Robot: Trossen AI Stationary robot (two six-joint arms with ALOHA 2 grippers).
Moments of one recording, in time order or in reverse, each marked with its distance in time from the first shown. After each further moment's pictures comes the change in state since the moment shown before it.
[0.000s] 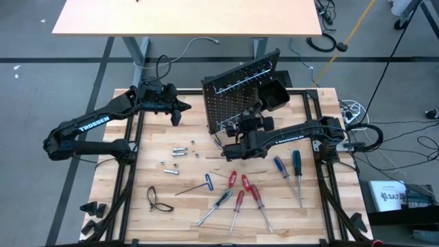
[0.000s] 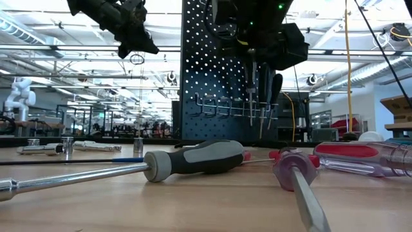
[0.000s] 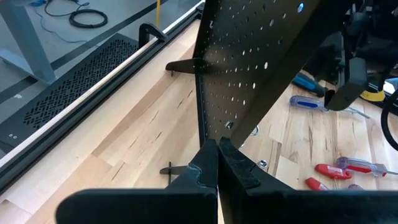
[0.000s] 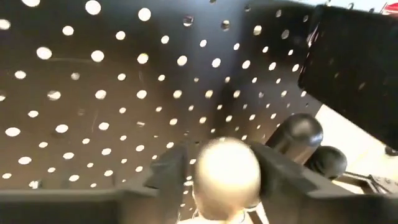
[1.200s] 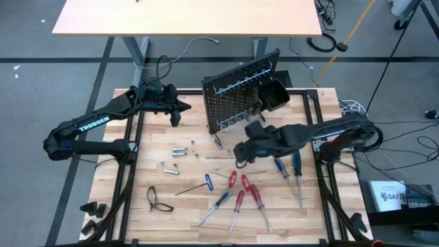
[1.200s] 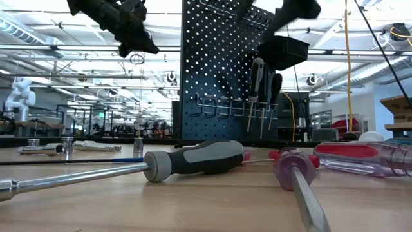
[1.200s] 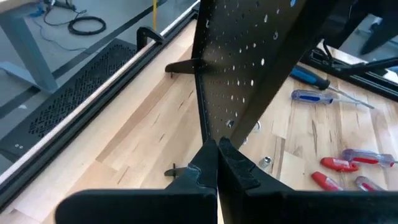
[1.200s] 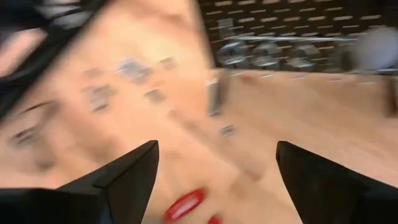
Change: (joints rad) left arm 0.000 0.000 0.000 -0.005 0.006 0.061; right arm 0.125 -0.344 0.000 0.221 -0.803 -0.366
